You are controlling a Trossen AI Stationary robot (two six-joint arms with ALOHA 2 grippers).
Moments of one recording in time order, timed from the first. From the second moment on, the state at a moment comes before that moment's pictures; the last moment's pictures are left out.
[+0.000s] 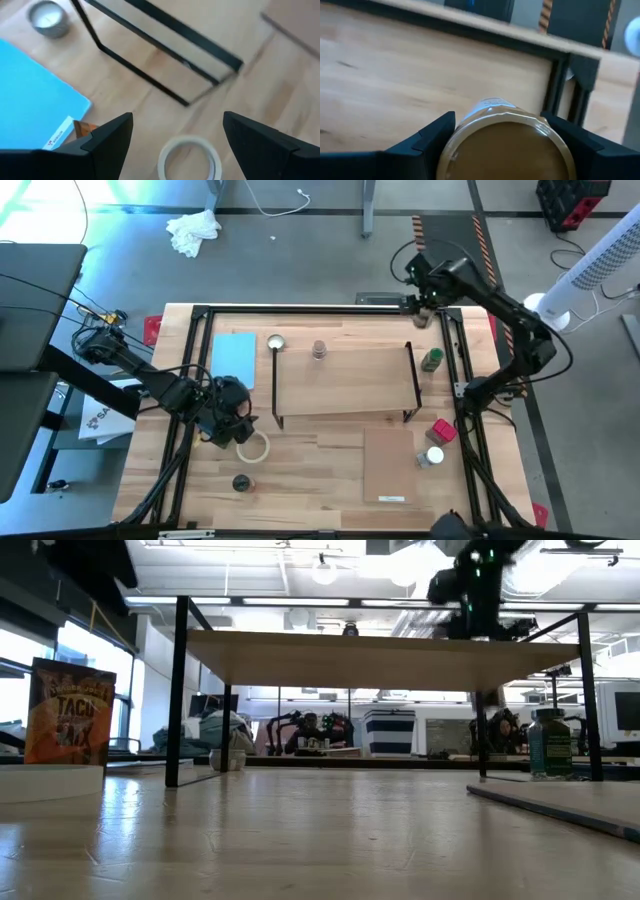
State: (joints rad) left arm -0.55 1.19 1.07 -1.10 -0.56 -1.15; right arm -0.86 1.51 1.40 -1.22 0.24 0.42
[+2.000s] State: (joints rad) left arm 0.04 1.22 1.15 -0.50 -0.39 -0.32; right arm -0.58 1.09 1.26 -0.86 0.09 0.45
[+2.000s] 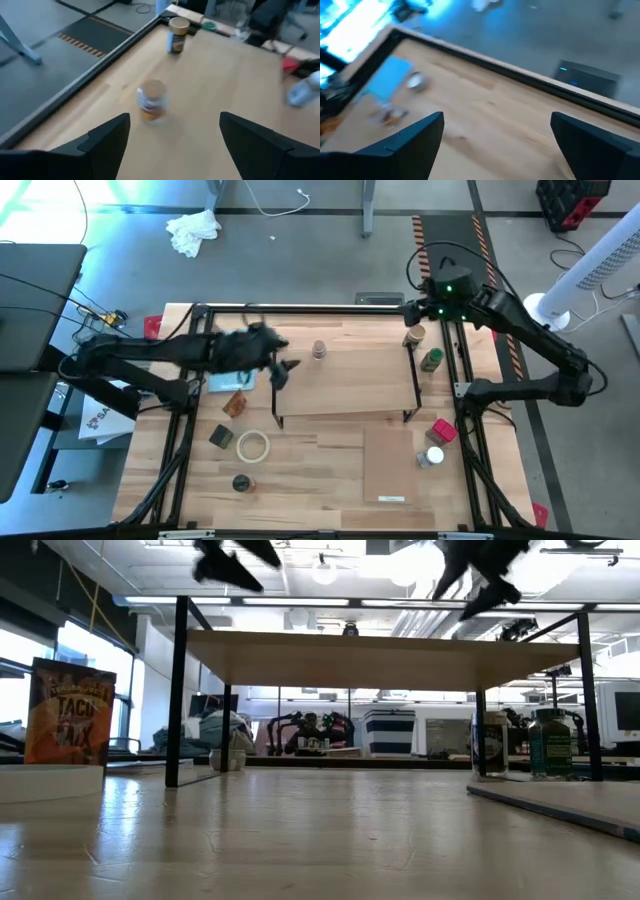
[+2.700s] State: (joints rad) left arm 0.33 1.49 1.15 -0.27 0.08 -0.12; right arm -0.12 1.07 1.26 -0.82 0.32 0.69
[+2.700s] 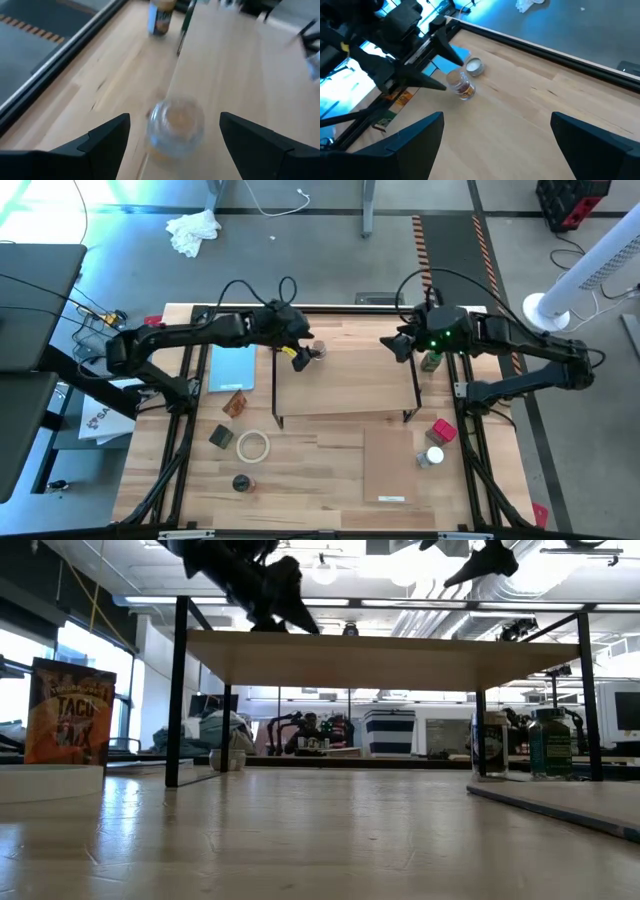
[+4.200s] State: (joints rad) left arm -0.01 0.97 1.15 -0.46 0.07 -0.36; right arm -0.10 1.07 1.26 -0.77 0.39 0.78
